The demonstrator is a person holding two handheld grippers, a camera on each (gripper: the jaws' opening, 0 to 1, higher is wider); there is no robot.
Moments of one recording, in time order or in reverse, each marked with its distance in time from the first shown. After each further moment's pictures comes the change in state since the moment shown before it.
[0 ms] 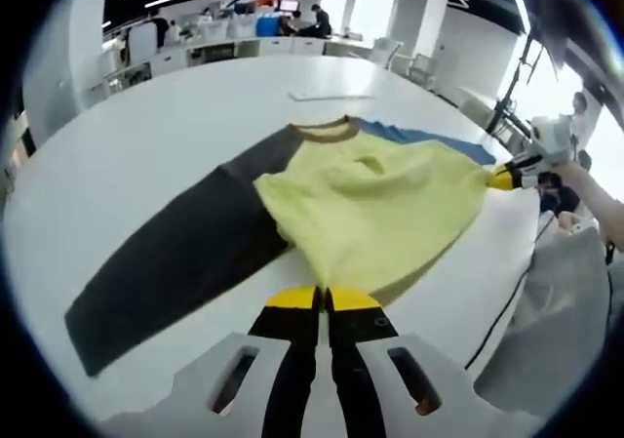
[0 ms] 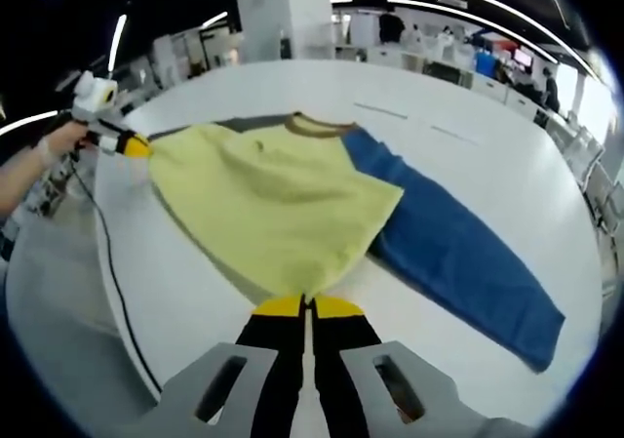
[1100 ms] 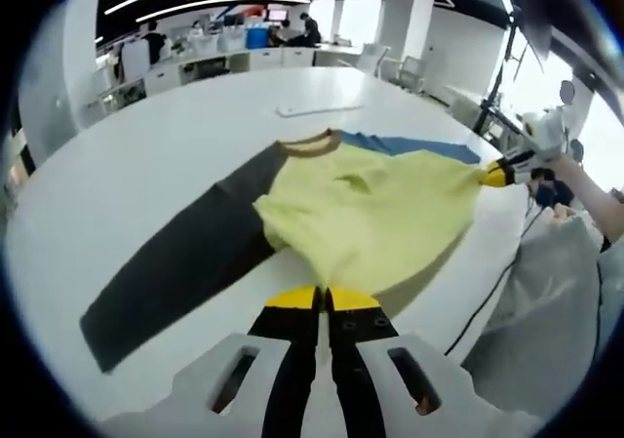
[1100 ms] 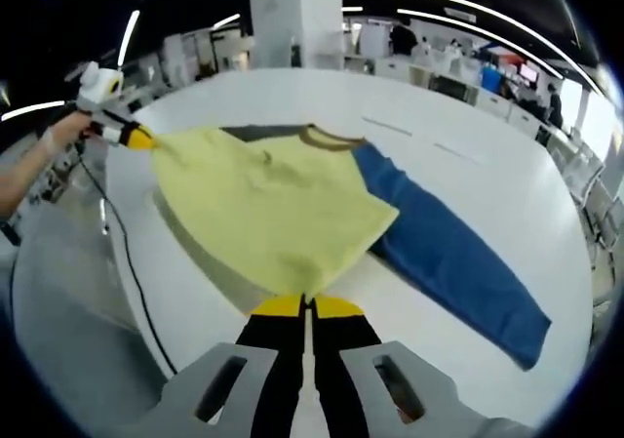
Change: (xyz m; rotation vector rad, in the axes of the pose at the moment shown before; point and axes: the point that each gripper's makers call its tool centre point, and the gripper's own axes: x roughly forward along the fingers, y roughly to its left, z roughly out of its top) left arm -0.030 -0.020 0.009 0.053 -0.035 -0.007; right arm -0.028 0.014 0.003 -0.047 -0.032 0.003
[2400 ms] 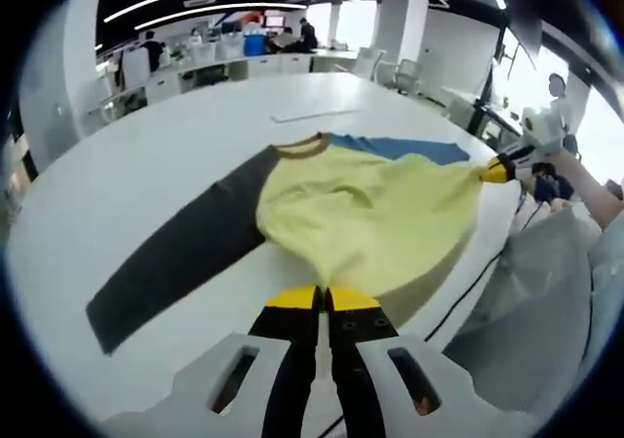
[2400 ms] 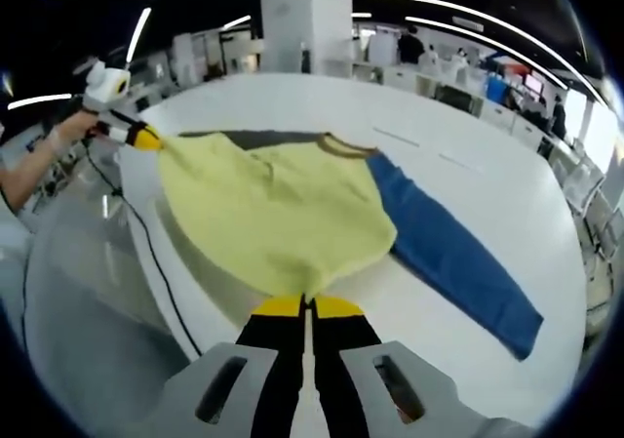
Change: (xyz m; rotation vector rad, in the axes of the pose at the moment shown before) left arm -0.031 -0.023 -0.013 0.020 -0.021 0.005; right arm -0.028 0.023 0.001 -0.041 -0.020 0.011
